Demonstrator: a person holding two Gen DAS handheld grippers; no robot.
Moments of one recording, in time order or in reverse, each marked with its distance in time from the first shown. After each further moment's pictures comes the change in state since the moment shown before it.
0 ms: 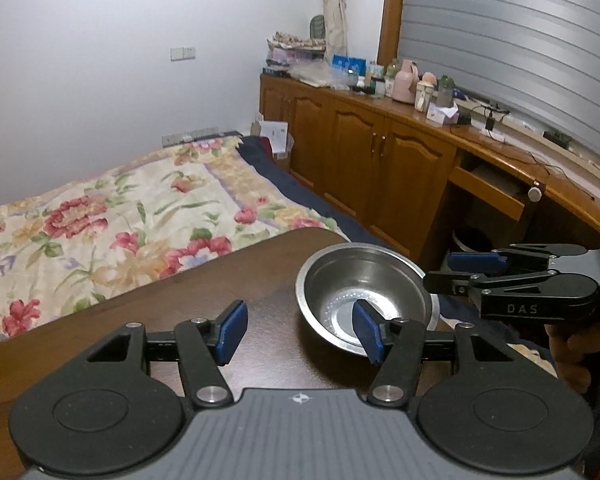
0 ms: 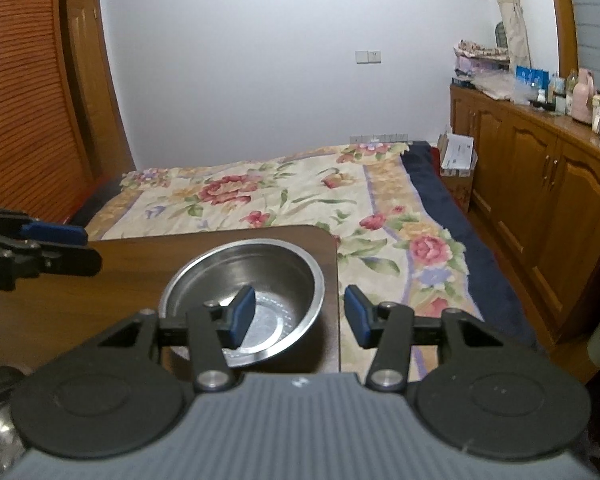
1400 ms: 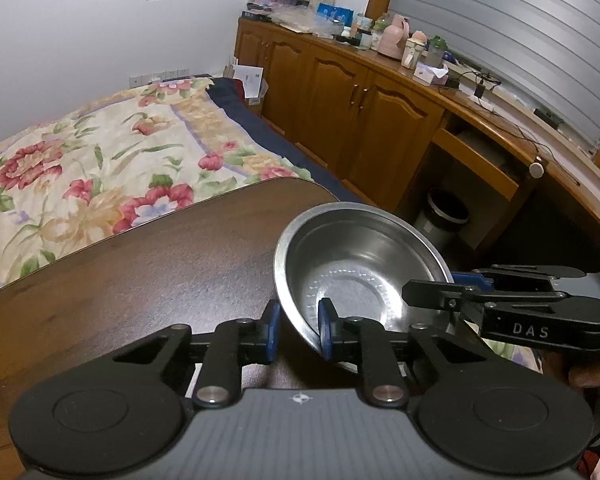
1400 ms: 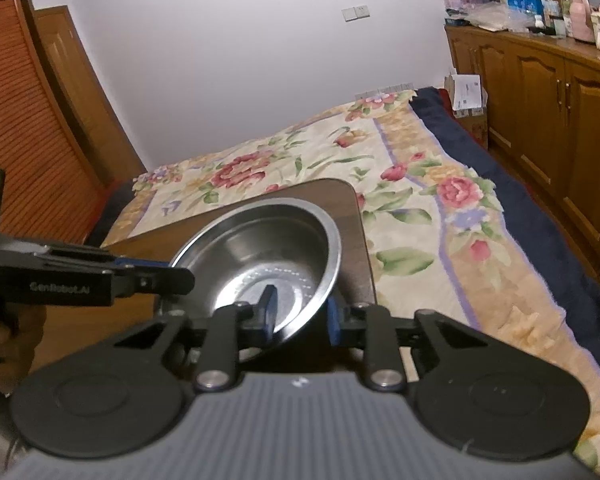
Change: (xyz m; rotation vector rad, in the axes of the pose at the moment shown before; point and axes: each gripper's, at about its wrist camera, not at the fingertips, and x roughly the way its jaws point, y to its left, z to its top) left arm 0.065 0.009 0.005 -0.050 0.159 -0.114; right arm 0.032 -0.006 -0.012 0.184 0.095 0.088
